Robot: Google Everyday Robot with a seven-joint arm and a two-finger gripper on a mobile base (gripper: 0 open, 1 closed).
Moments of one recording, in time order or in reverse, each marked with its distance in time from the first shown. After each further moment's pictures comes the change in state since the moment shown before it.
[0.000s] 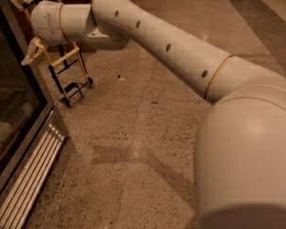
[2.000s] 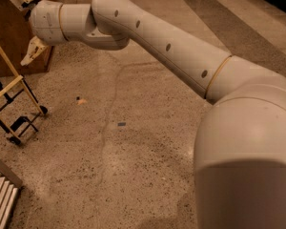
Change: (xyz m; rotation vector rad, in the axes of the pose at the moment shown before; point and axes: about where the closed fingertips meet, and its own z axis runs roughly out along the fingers) arm 0.000 0.000 0.000 0.000 0.000 0.000
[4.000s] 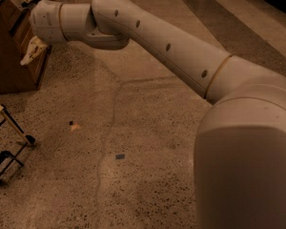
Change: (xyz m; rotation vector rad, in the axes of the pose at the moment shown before) arm 0.000 0.000 0.000 0.000 0.000 0.000
